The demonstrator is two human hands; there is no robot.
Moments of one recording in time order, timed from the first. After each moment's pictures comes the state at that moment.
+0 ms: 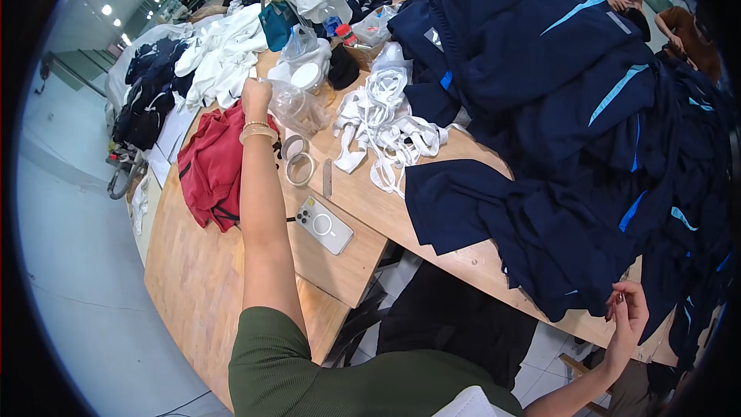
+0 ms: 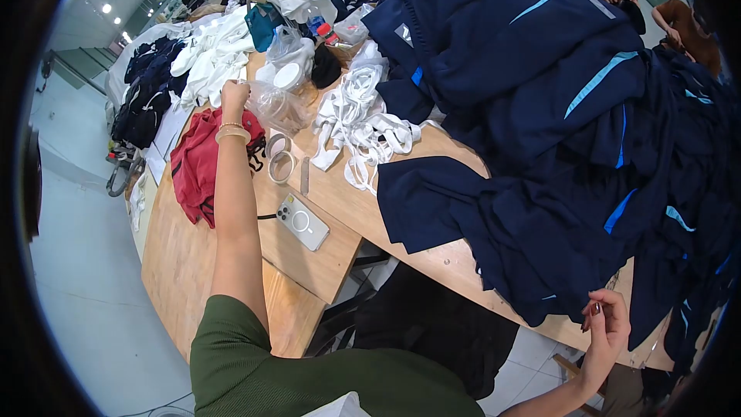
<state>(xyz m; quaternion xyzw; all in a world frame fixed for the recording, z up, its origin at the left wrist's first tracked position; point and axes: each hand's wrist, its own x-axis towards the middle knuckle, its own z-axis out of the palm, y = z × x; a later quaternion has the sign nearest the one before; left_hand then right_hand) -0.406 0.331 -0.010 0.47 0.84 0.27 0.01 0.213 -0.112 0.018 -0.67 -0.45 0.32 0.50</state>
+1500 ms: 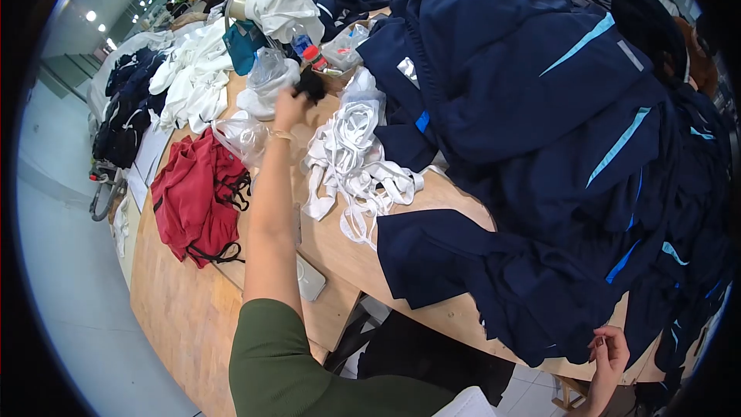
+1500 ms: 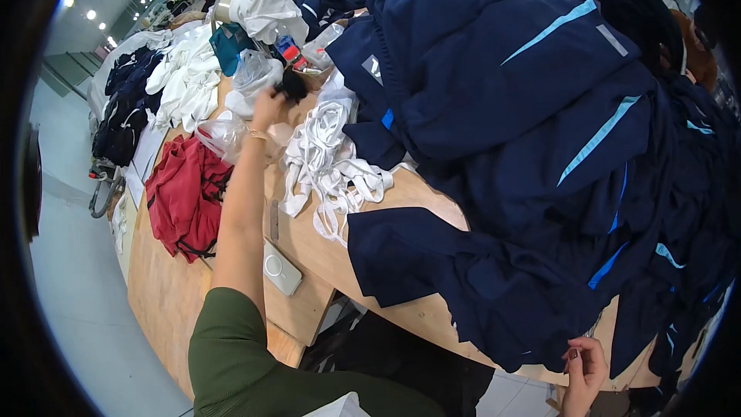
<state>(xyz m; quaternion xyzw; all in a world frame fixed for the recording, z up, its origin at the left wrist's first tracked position) -0.339 0.456 -0.133 0.63 0.72 0.27 0.09 0.229 -0.083 0.017 -0.74 -0.40 0.34 0.43</state>
